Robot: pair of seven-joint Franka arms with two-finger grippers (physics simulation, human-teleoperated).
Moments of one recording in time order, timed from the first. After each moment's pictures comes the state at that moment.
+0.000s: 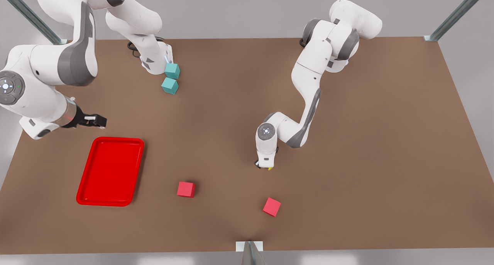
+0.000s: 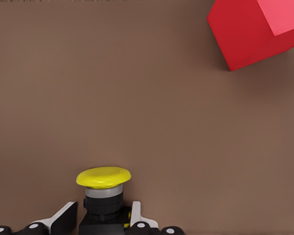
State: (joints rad) left arm -0.72 0.92 0.11 -1.39 0.06 2.35 -1.43; right arm -0.10 0.26 0.18 -1.26 -0.14 1.36 0.07
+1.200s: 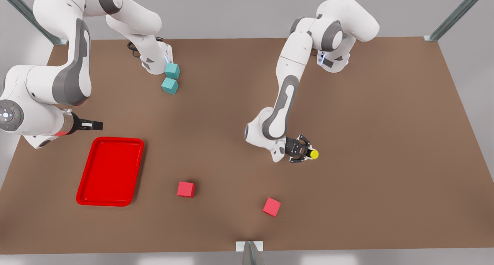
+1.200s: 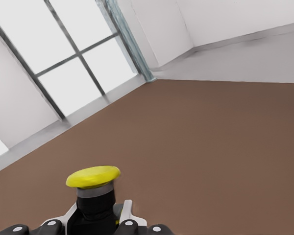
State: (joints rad) left arm -1.01 1.02 0.44 -1.38 0.71 1.59 -1.84; right arm -0.16 0.33 0.17 -1.28 -0.15 1.28 0.06
